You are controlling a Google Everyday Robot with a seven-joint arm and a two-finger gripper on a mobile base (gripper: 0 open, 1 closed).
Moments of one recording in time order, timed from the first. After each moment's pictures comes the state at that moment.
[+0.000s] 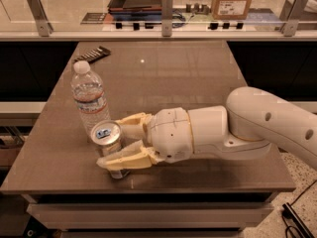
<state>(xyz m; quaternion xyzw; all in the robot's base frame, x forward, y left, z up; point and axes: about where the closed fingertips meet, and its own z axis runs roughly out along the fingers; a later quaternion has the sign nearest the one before) 0.375 0.089 0.892 -0.59 0.49 0.44 0.48</state>
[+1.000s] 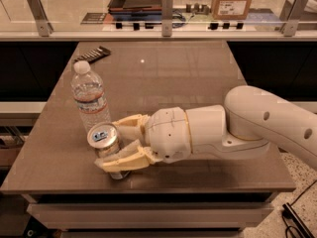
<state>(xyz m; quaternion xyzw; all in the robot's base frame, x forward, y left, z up) 0.372 0.092 0.895 -0.59 0.48 0.44 0.48</state>
